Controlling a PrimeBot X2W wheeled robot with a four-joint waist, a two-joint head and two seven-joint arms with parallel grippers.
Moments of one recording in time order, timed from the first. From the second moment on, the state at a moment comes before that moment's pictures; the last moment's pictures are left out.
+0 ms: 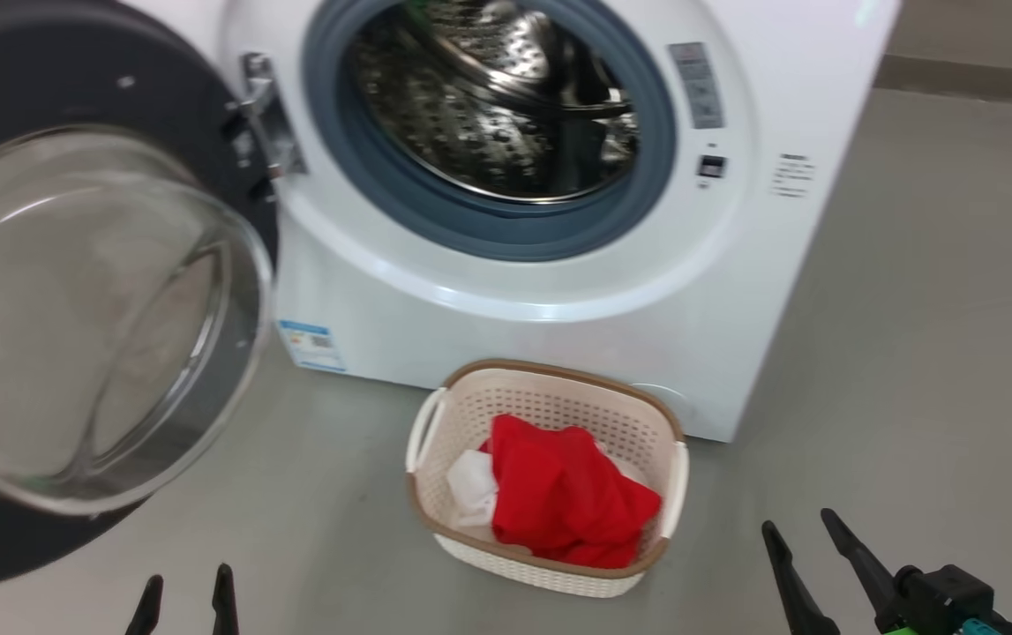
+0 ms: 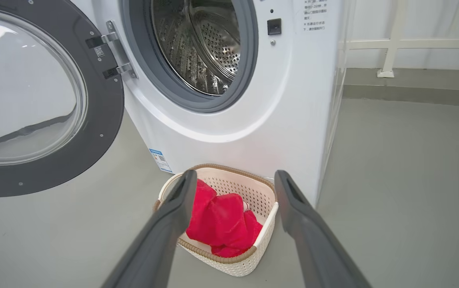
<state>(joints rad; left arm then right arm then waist) 0.11 0.04 0.09 0.23 -0.25 -0.06 -0.26 0.10 -0.12 0.11 0.28 0.37 0.12 -0.26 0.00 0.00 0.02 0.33</state>
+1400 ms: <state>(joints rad) 0.17 0.04 0.16 0.02 -0.35 0.01 -0.26 -0.01 -0.14 0.27 0.32 0.41 0.12 -0.26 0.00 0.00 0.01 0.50</state>
